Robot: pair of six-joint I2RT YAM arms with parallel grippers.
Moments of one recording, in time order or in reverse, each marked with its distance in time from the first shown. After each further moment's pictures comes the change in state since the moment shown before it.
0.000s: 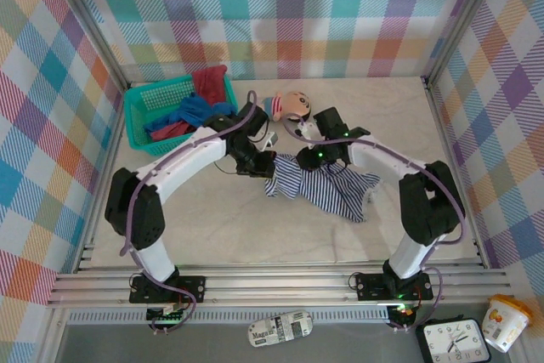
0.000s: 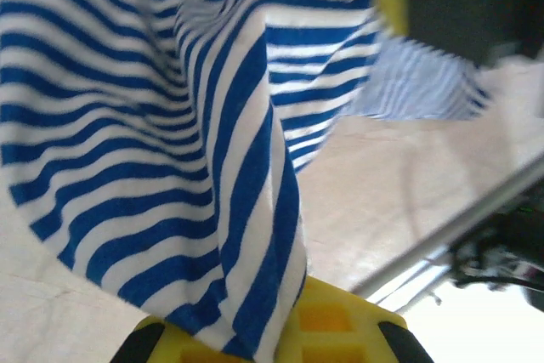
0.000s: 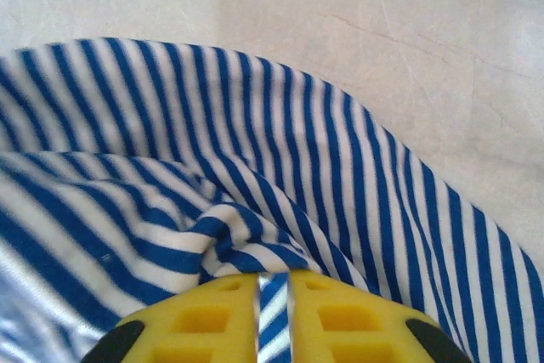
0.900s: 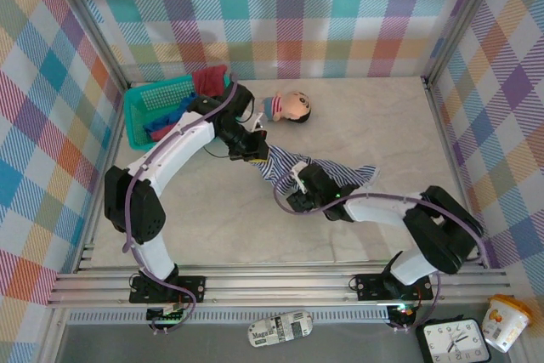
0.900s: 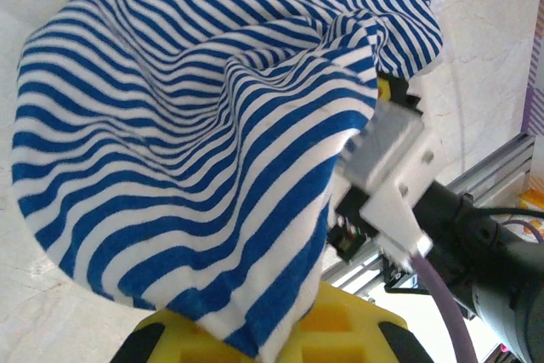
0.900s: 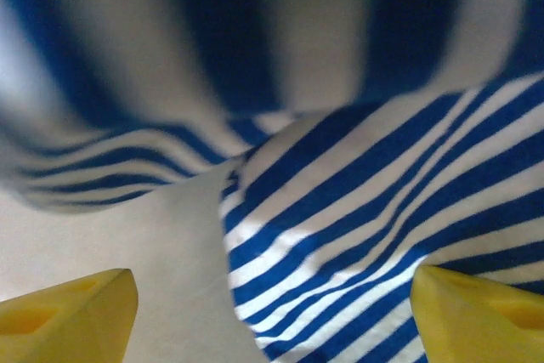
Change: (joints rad) left arm 0.117 0.042 0.150 -0.103 0.096 -0.012; right arm 0.299 -0.160 -0.494 0.467 0.526 0.057
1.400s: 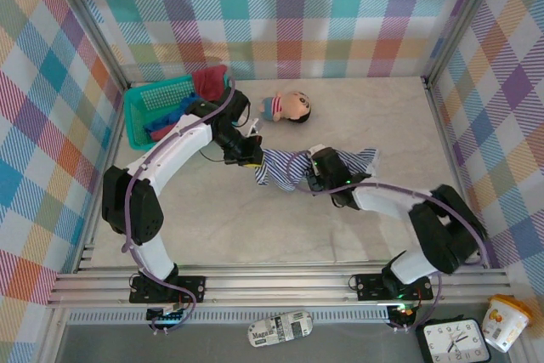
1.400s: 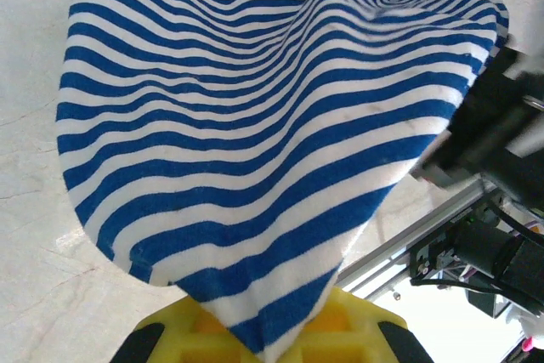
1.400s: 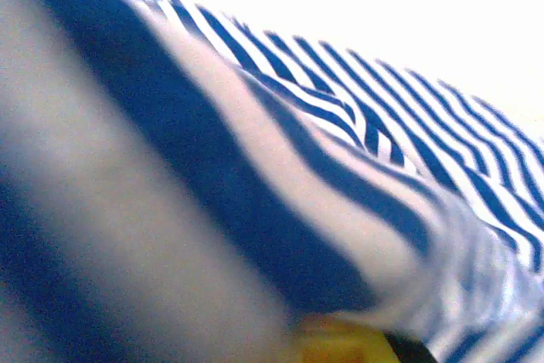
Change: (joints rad) left arm 0.022 -0.014 -0.067 0.000 -0.021 0.039; right arm -0.141 -0.092 0.032 -0.039 -0.018 0.081
